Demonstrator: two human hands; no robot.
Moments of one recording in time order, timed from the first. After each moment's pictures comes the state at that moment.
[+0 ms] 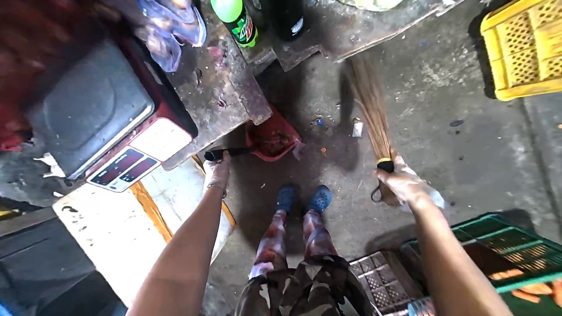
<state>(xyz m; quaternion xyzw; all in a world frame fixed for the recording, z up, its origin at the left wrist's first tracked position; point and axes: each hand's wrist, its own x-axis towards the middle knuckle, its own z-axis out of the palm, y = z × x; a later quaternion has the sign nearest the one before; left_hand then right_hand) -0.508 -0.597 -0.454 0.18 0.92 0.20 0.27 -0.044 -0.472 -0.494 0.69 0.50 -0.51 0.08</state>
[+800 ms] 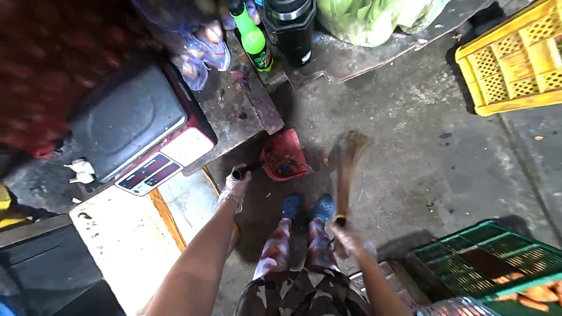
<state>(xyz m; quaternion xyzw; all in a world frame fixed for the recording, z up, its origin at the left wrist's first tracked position) -0.483 -0.590 -0.359 0.17 0.87 0.15 0.44 -0.151 -0.641 -0.431 0.69 0.32 -0.63 0.15</state>
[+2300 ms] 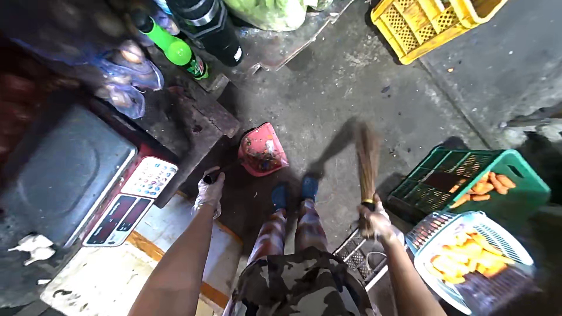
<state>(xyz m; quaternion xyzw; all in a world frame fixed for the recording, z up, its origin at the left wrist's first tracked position) -0.476 -0.568 -0.328 0.25 0.84 0.11 0.47 -0.058 -0.697 -0.378 0.83 0.14 -0.54 -0.08</state>
